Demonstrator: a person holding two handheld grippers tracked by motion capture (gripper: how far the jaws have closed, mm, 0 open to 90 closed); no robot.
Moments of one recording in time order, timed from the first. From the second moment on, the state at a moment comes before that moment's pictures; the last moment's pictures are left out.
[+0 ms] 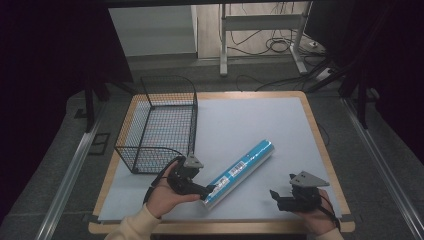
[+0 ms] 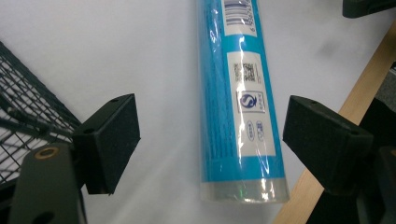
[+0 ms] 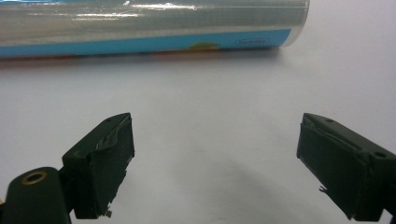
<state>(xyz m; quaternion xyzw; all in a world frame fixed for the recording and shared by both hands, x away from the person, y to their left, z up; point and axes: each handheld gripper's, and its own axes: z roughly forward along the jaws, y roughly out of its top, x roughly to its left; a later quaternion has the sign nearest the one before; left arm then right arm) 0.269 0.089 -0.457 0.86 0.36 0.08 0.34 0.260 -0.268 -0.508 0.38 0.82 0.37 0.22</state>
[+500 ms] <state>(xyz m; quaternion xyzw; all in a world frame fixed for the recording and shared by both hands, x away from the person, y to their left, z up) 0.283 0.060 -0.446 0.88 0.35 0.08 0.32 0.259 -0.268 -0.509 0.37 0.82 0.36 0.22</state>
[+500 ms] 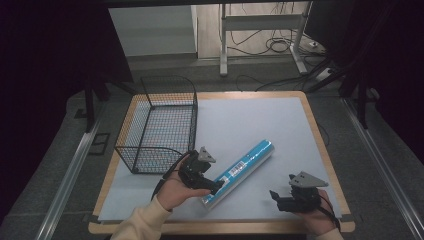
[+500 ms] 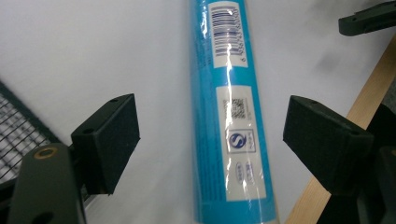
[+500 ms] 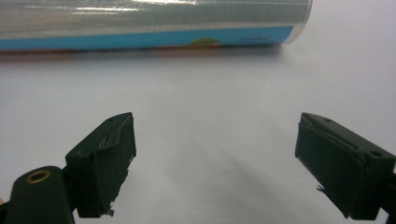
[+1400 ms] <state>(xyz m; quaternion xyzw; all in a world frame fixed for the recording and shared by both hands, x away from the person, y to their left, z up) 0.302 -0.002 -0.441 0.91 0.31 0.09 0.28 0.259 -0.271 -0.506 0.39 0.81 0.37 0.23</state>
